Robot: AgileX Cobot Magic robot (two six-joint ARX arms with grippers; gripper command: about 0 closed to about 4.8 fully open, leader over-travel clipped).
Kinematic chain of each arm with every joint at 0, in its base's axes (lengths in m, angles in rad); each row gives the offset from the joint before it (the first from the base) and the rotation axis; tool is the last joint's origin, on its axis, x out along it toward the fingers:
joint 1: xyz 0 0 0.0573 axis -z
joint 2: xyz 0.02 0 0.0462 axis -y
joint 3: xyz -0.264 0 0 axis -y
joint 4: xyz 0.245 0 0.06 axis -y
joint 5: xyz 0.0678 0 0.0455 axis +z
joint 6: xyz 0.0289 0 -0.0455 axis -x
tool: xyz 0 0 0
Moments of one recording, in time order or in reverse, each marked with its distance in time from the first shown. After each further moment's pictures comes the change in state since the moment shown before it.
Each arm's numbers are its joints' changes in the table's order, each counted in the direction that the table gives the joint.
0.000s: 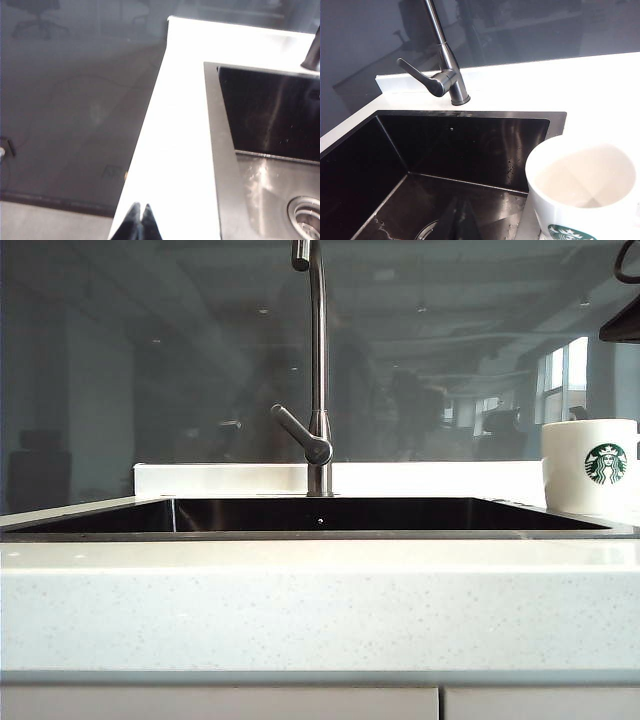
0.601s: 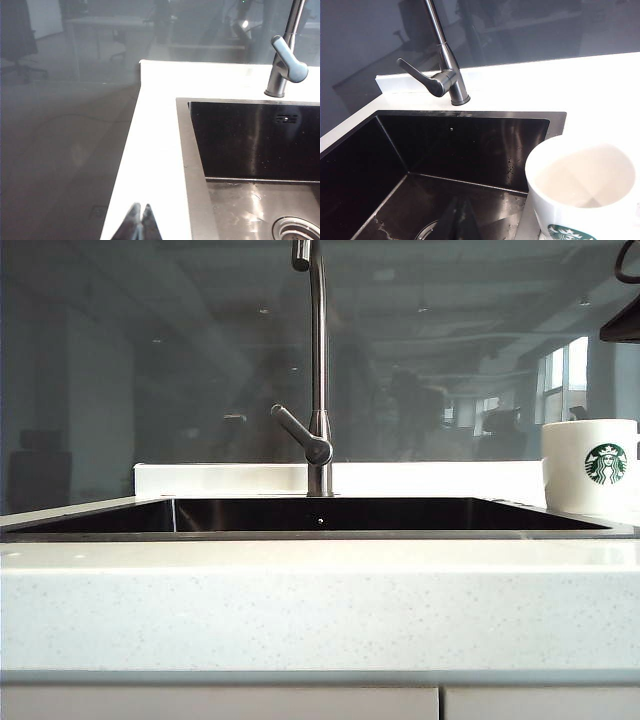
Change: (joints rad) left arm 0.006 0.001 0.000 0.123 -0.081 -0.060; right arm 0.000 0.000 0.000 0.000 0.000 0.000
